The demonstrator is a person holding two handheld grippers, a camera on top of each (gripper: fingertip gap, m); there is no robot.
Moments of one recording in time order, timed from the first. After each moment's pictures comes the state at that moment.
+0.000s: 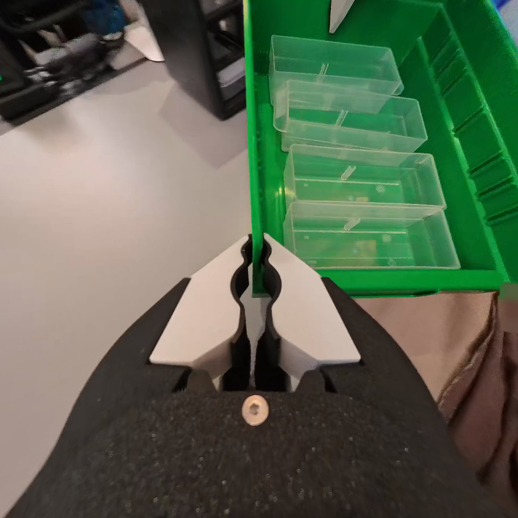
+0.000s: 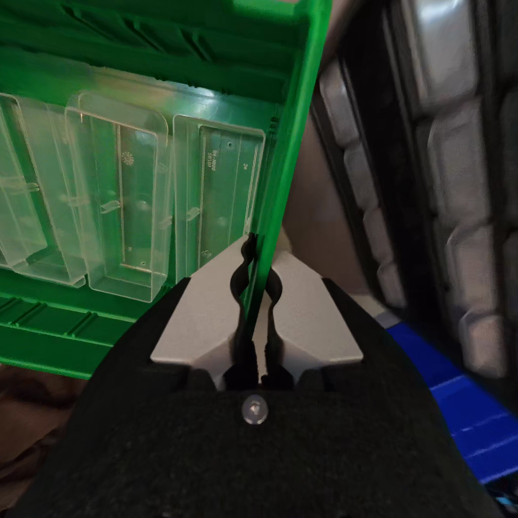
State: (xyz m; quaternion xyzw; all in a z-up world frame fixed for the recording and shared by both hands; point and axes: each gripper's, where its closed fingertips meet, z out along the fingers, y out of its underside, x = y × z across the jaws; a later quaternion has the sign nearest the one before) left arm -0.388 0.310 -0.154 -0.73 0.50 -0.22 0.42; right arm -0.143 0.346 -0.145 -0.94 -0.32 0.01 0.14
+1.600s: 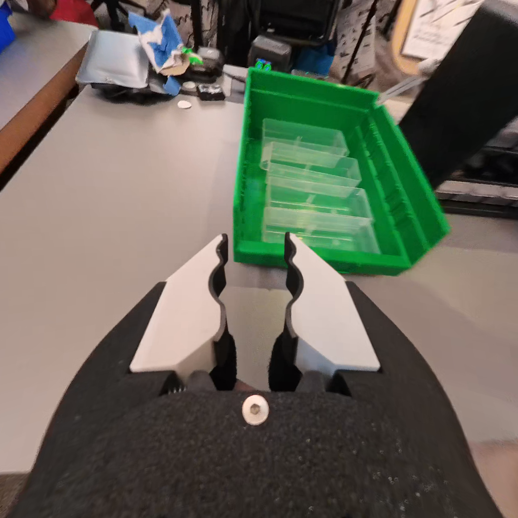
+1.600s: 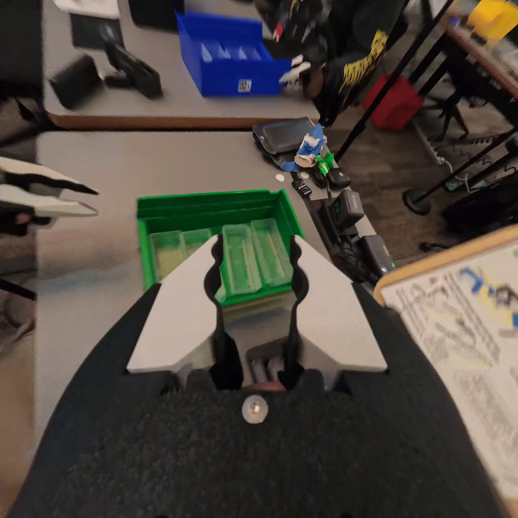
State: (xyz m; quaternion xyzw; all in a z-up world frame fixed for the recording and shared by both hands) left arm -0.494 0.453 -0.128 -0.83 0.17 -0.19 0.50; right arm -0.261 0.487 0.057 -0.78 -0.38 0.09 0.49
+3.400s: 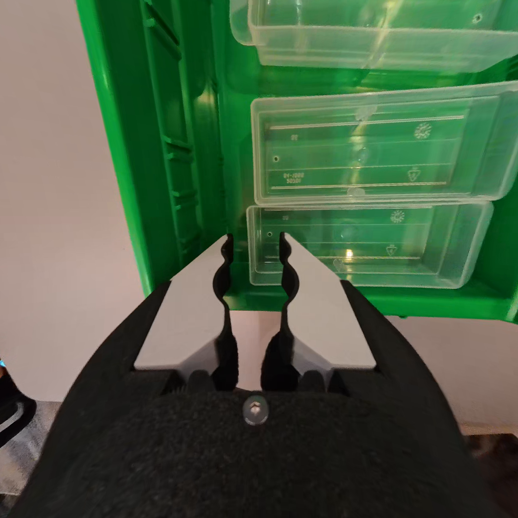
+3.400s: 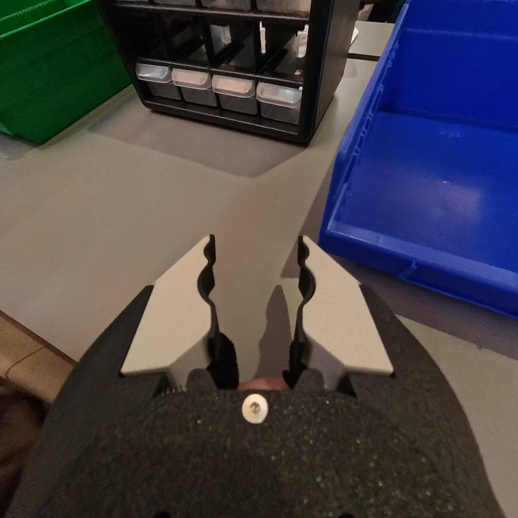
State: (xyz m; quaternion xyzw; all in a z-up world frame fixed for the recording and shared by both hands) left arm -0.438 0.510 -0.216 -0.96 0.27 0.02 0.12; right arm -0.008 0.190 -0.196 -0.86 0.03 0.02 0.51
